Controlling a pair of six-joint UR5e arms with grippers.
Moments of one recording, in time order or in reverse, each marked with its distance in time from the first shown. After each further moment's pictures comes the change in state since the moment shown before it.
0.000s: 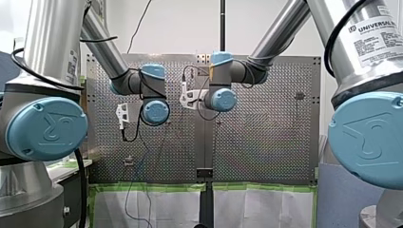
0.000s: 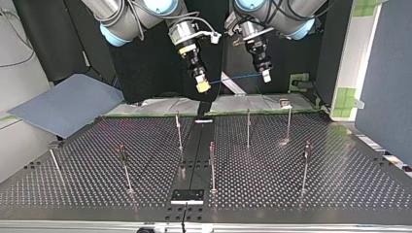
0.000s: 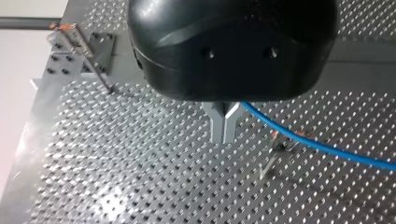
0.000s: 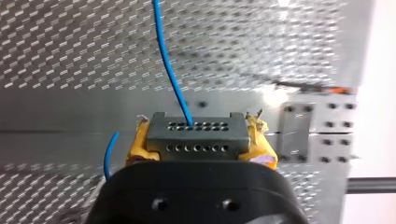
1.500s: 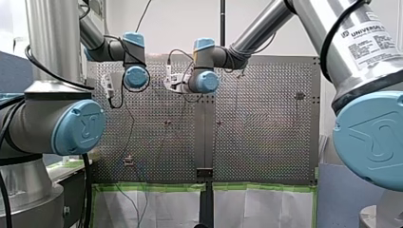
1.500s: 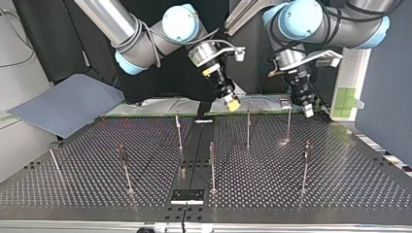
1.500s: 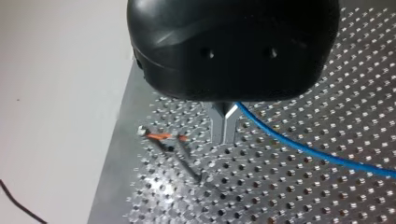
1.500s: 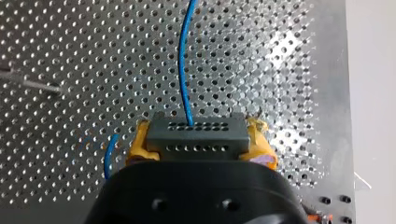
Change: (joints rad) left arm 0.335 0.219 0.170 -0.316 0.298 -0.110; right arm 0.044 0.126 -0.355 0.256 -0.122 0.090
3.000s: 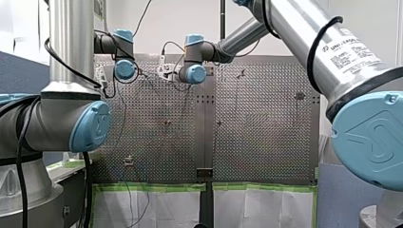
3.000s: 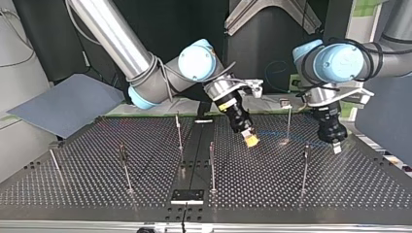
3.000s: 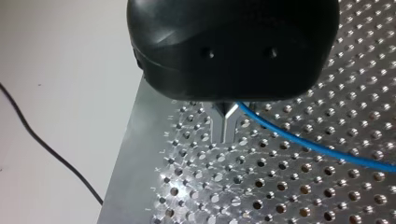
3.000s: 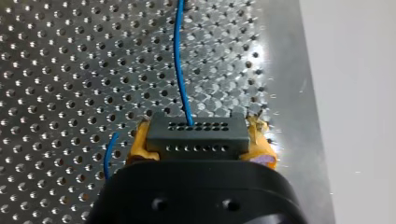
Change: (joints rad) left arm 0.219 -0.090 0.206 -0.091 0.236 -0.061; right arm -0.008 0.187 -0.409 0.130 -0.047 0.050
